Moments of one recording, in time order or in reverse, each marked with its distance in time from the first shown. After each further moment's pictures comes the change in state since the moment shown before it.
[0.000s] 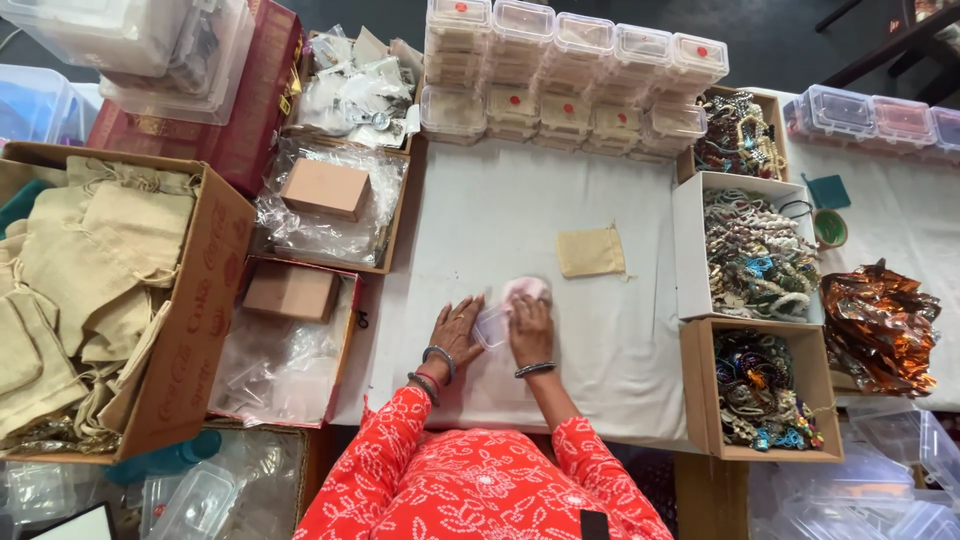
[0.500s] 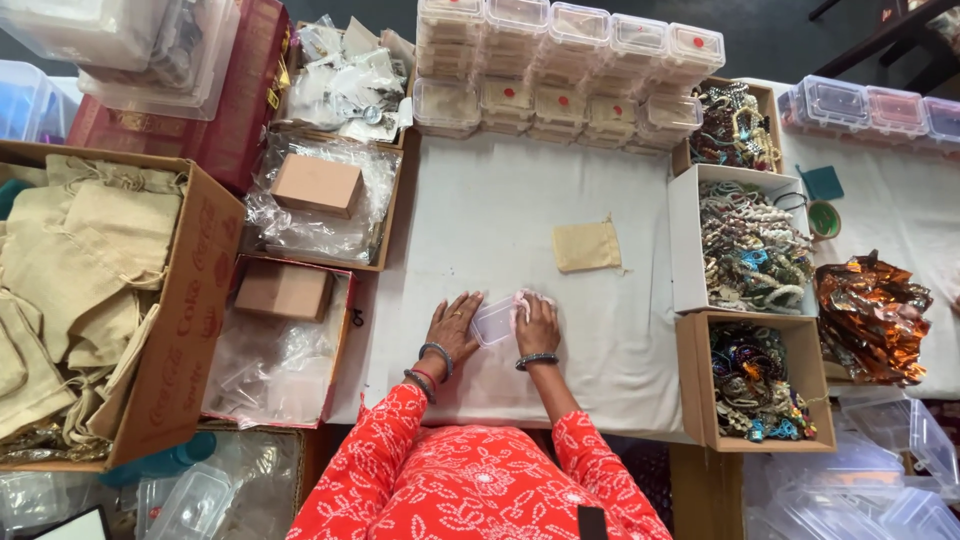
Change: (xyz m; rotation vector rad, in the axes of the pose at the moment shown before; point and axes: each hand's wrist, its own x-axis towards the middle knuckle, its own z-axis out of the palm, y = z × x) left_hand 0.006 -0.014 0.020 0.108 0.009 0.029; right_hand -0.002 0.026 0.015 -0.028 -0.041 0.370
